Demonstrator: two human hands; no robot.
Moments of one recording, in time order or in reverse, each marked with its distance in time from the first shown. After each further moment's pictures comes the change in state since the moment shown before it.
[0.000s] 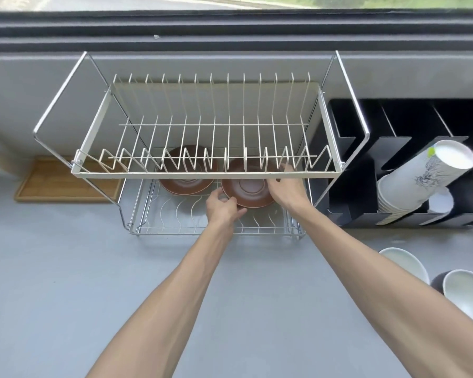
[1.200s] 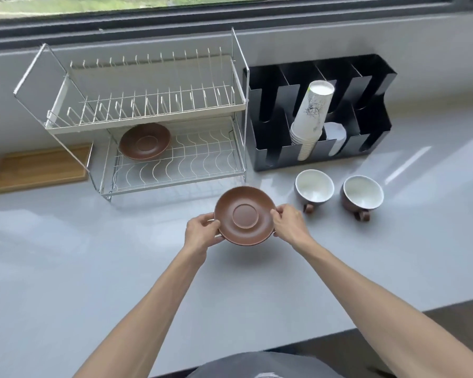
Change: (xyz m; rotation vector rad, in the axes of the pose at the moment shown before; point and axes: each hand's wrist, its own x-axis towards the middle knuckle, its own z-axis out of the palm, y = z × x) left_hand -0.164 -0.126 -0.075 0.299 -0.304 0.105; right_hand -0.199 0.184 -0.038 -0.013 0.050 0.138
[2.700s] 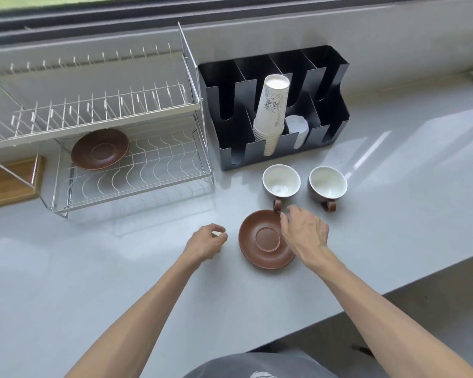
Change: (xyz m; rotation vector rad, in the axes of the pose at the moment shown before) left_hand 0.003 -0.016 0.059 0.683 -0.322 0.034; right_hand -0.034 0.065 -0.062 -0.650 0.353 -0.077
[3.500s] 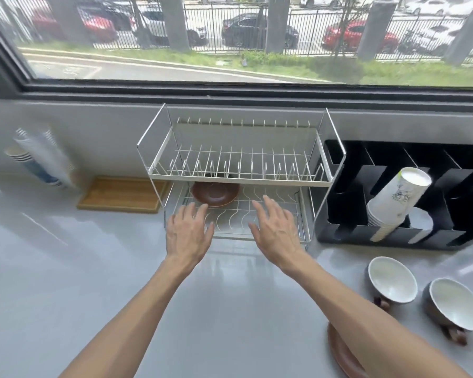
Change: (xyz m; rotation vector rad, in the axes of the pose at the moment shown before) left_hand -0.024 -0.040 -0.228 0.734 0.911 0.122; right_hand 0.071 -0.278 -0.029 0.174 0.085 -0.726
